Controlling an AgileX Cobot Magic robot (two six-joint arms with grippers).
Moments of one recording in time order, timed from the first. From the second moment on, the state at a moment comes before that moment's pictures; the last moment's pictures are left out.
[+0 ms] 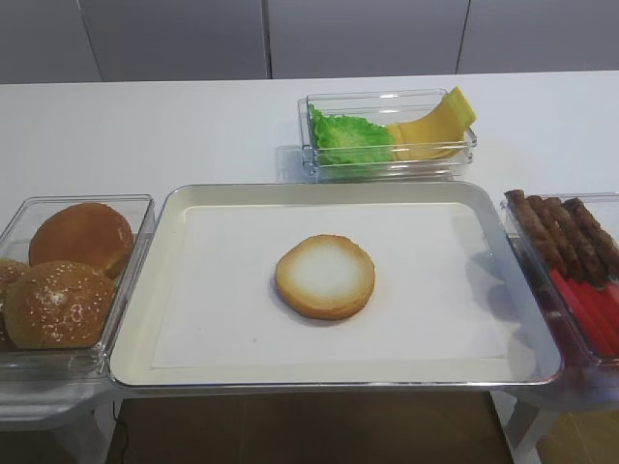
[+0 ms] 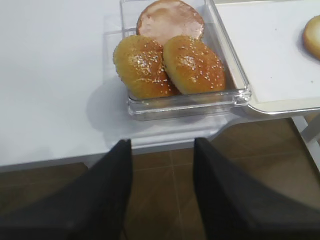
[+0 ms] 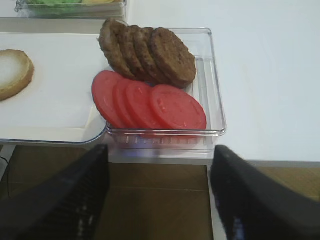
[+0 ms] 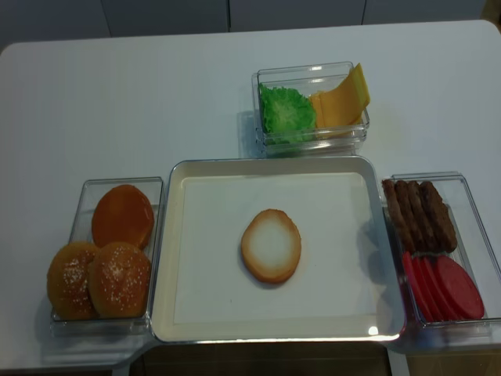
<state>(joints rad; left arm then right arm) -0.02 -0.02 -0.49 -0.06 1.18 -0.03 0.08 -0.02 -0.49 0.05 1.13 -0.01</state>
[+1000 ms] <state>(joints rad) -0.02 -0.02 -0.49 -0.06 1.18 -0.03 0.08 0.39 -0.66 0.21 0.99 -0.02</state>
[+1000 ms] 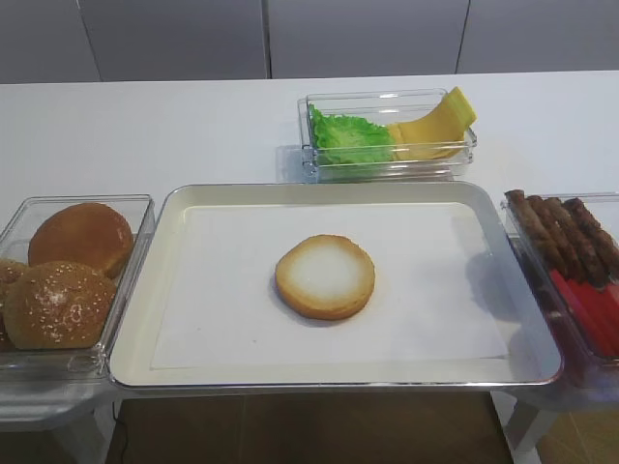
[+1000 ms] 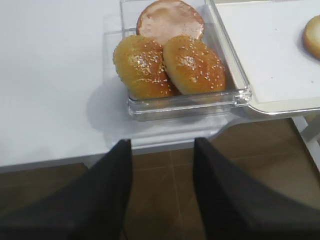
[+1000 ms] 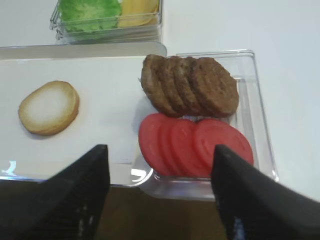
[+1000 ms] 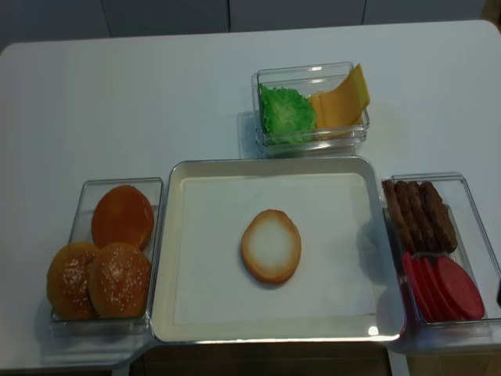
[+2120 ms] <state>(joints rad) -0.02 -0.02 -0.49 -0.06 1.18 -0.03 0.41 1.12 -0.98 0.01 1.16 0.23</state>
